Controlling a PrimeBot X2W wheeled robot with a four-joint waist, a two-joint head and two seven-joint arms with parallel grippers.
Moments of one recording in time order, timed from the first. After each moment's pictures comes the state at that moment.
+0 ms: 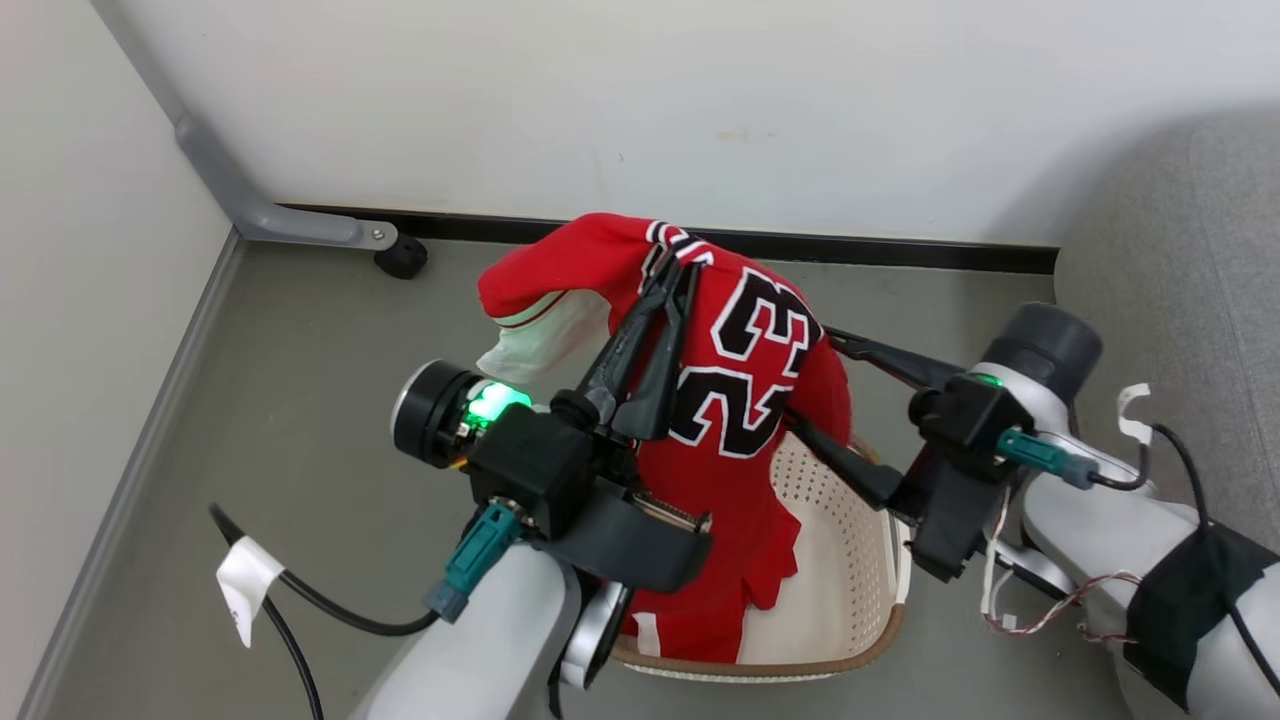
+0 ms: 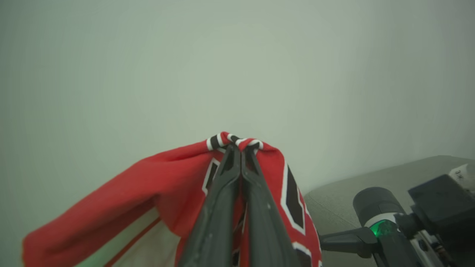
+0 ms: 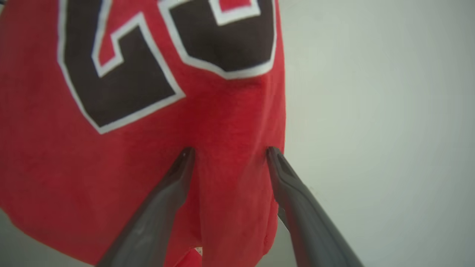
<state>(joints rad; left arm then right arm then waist) -0.49 0.05 -0.60 0.10 -0.35 0.10 -0.25 -0.75 -0.48 1.04 0.36 0.39 0.12 -0.26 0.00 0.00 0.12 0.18</state>
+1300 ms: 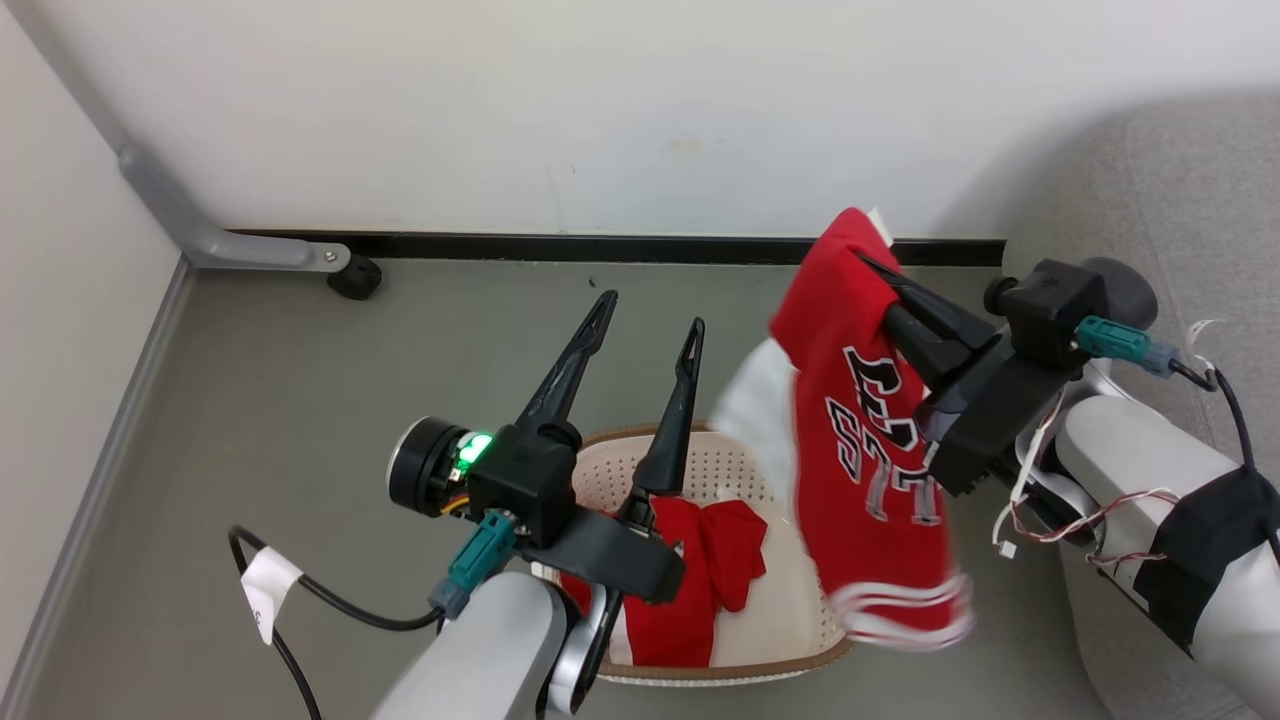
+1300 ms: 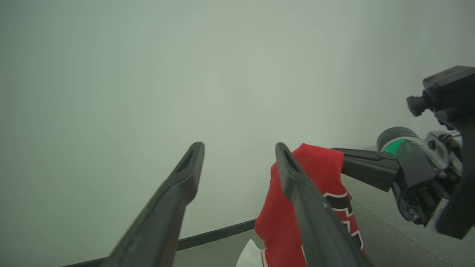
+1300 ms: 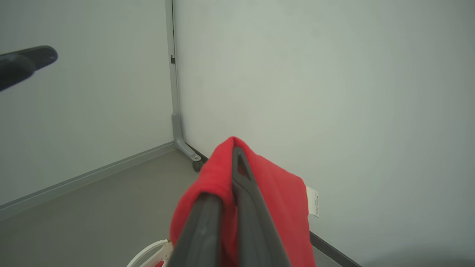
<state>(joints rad) -0.44 0.05 -0.60 0.22 -0.39 0.11 -0.25 -0.80 -0.44 0.95 0.47 0.64 0.12 -0.25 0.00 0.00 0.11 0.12</state>
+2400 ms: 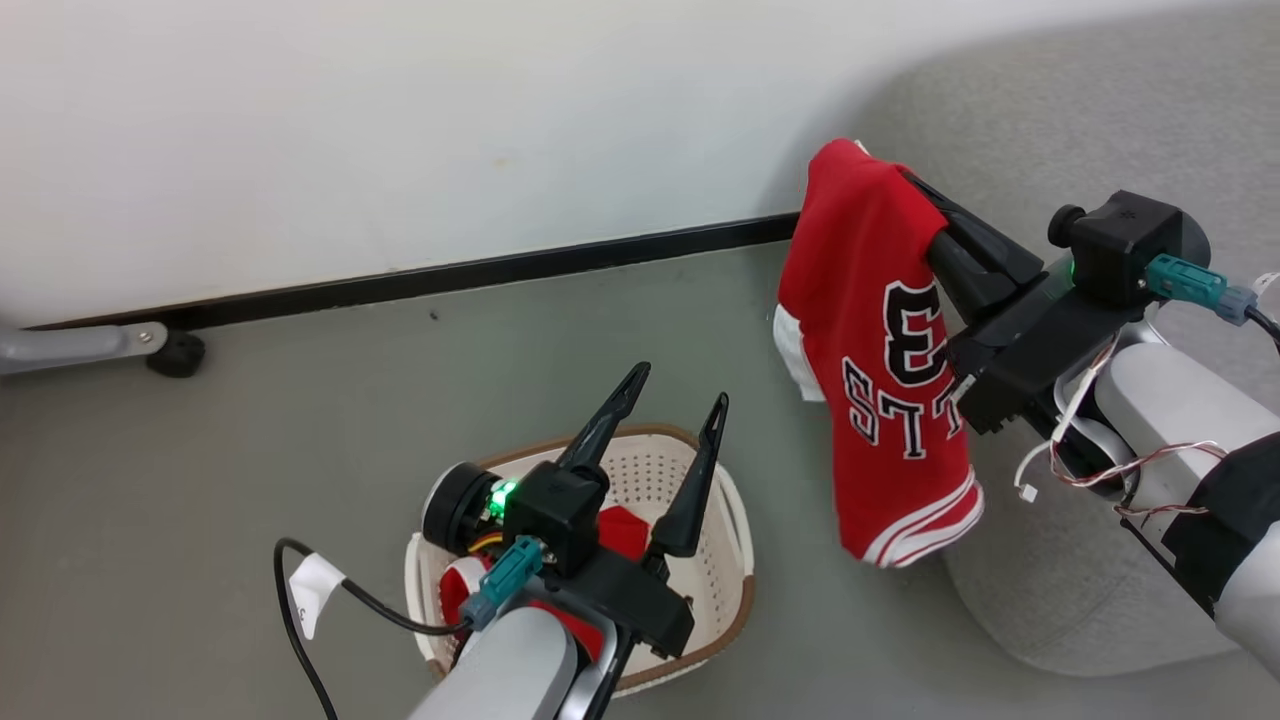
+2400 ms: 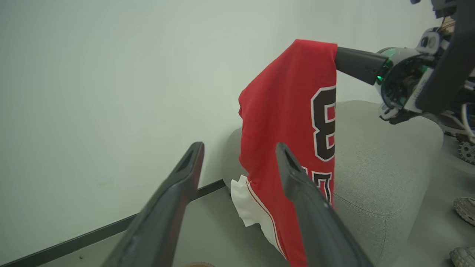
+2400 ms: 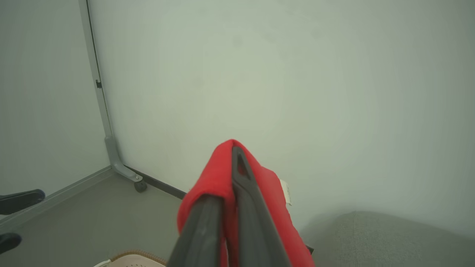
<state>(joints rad) -0.42 0.05 -0.65 0.33 -0.42 0.04 -0.25 -0.83 -0.45 0.85 0.45 0.66 0.12 -0.25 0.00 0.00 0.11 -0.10</state>
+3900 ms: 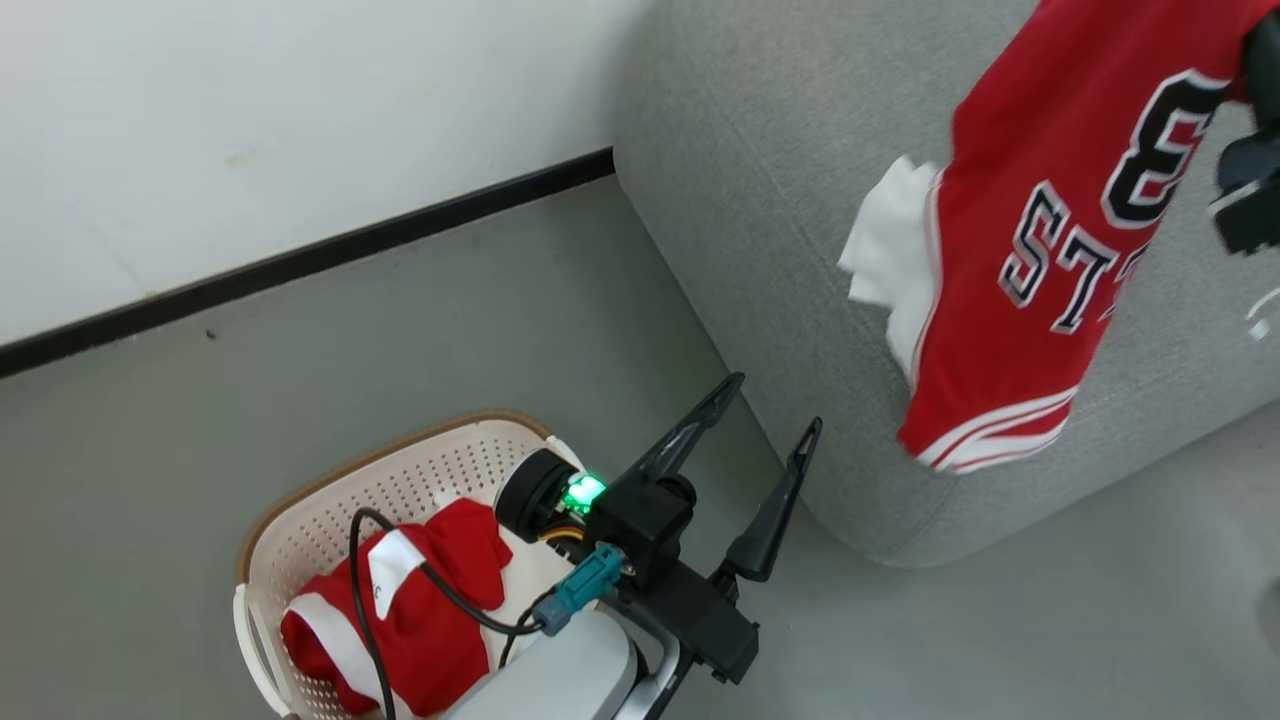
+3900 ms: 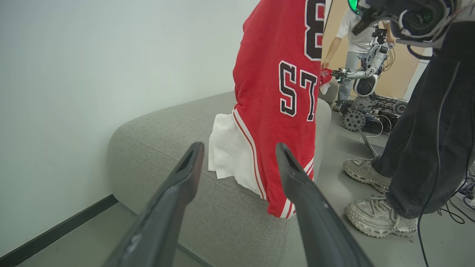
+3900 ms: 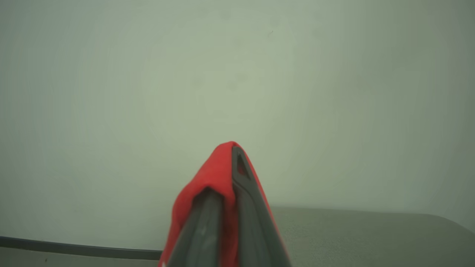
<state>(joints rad) -0.49 0.05 -0.83 0.32 -0.48 0.05 -0.25 -0.89 -0.62 0.55 0.43 0.67 0.12 -0.25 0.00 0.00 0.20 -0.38</state>
